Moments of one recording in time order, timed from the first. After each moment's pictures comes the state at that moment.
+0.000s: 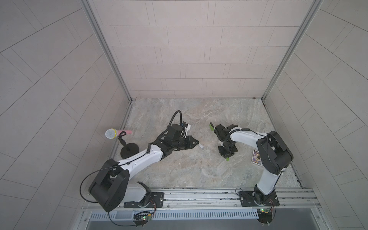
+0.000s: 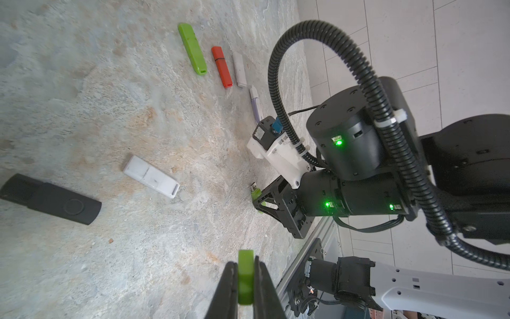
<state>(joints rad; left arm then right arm) -0.61 1.34 0.73 -0.02 0.49 -0.78 0.49 1.79 1.09 -1.00 0.01 0.29</state>
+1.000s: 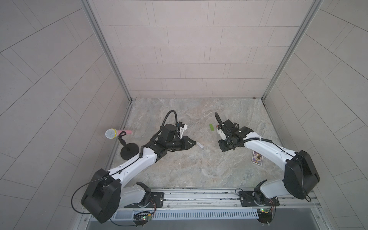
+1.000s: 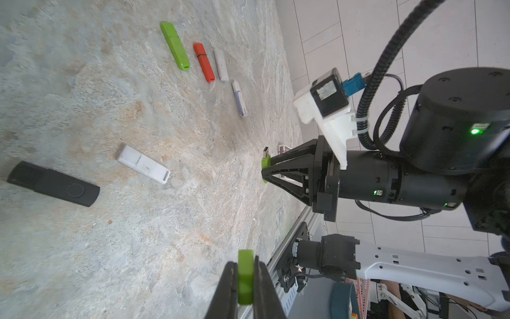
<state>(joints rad) -0.54 1.22 0.70 -0.09 0.62 -0.72 0.52 1.43 1.01 -0.81 -0.01 0.19</state>
